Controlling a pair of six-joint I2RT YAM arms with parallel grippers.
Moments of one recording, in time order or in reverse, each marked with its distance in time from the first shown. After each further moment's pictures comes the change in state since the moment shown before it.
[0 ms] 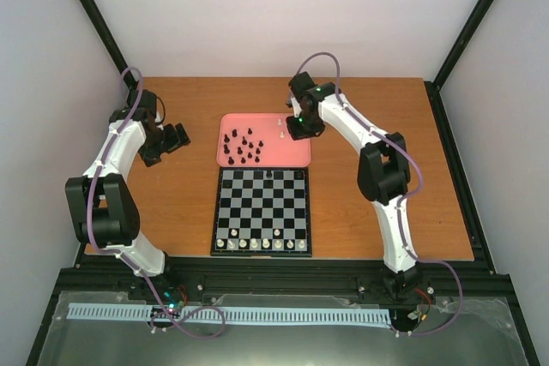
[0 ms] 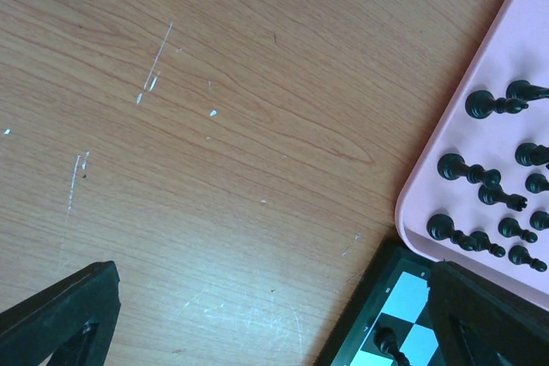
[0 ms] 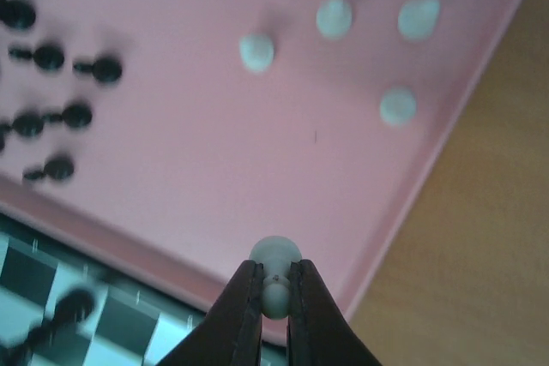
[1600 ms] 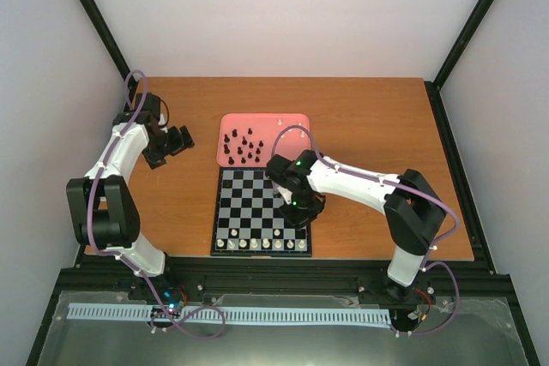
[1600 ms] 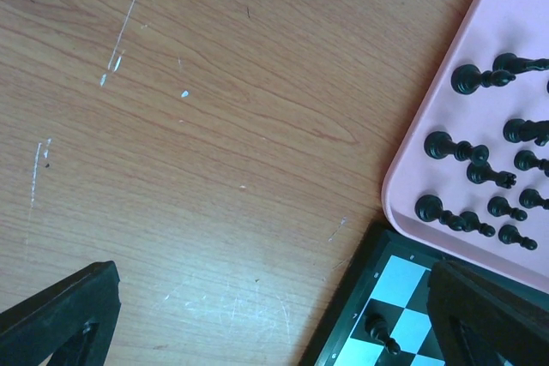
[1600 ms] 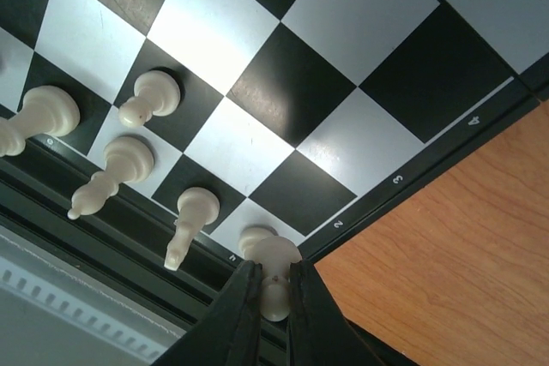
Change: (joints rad) left arm -0.021 -0.011 -0.039 0.028 0.031 0.000; right arm 0.435 -0.526 -0.805 -0.121 -0.076 0.135
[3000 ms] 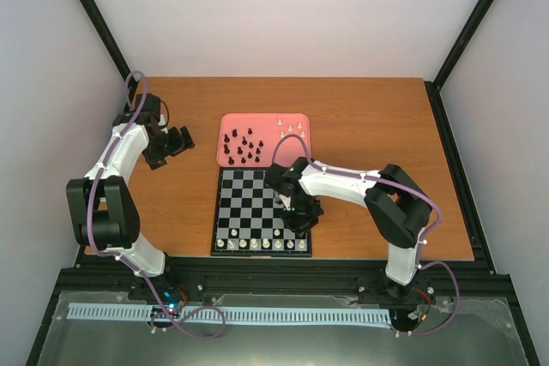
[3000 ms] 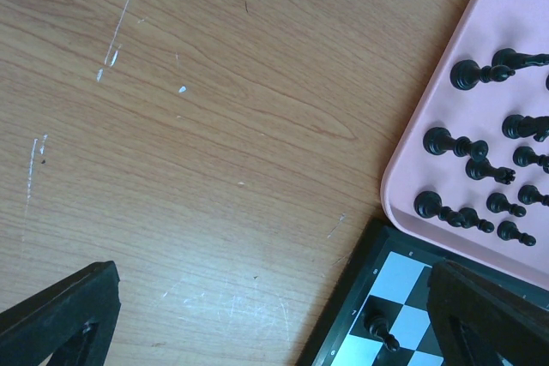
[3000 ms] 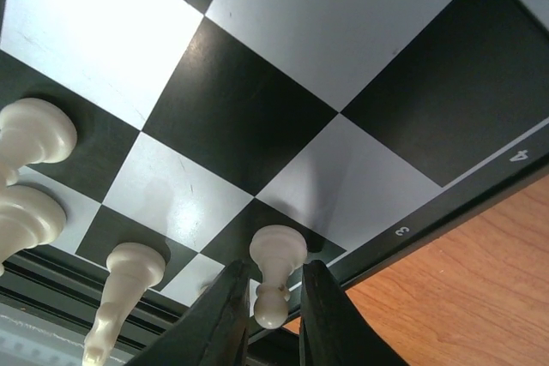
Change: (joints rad) left arm 0.000 -0.008 -0.011 0.001 0.010 0.000; right arm 0.000 0.096 -0.053 0.057 0.014 0.027
